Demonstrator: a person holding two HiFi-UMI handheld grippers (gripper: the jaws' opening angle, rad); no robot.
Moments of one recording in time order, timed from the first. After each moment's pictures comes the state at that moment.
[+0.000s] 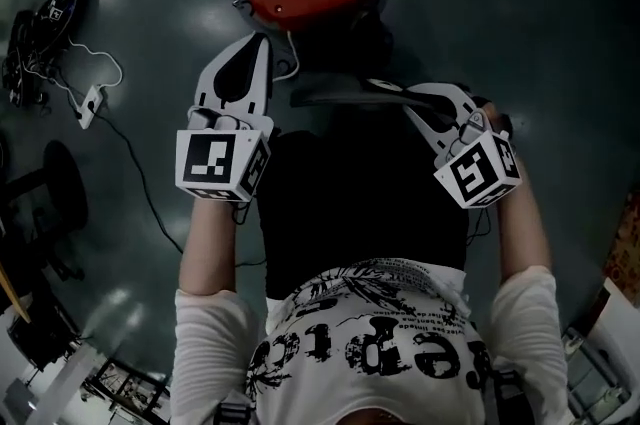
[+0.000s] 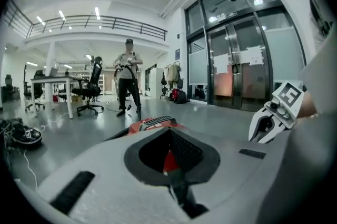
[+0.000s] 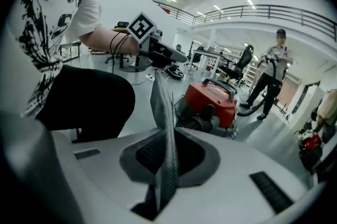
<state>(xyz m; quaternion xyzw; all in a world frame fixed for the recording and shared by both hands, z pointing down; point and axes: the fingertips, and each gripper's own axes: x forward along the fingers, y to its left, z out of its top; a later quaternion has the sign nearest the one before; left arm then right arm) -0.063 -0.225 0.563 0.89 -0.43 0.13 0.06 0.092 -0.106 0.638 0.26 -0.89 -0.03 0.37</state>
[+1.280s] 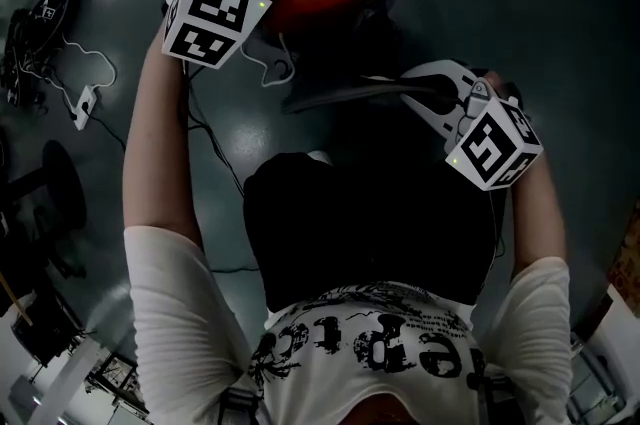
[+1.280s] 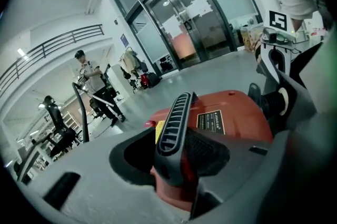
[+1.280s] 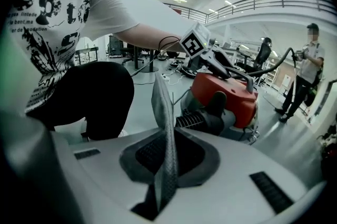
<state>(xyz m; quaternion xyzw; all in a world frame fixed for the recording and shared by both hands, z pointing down) -0.002 -0.384 0.637 0.89 -0.25 0.35 -0.17 0.083 -0.150 0.691 0.16 -0.92 -0.02 0.37</state>
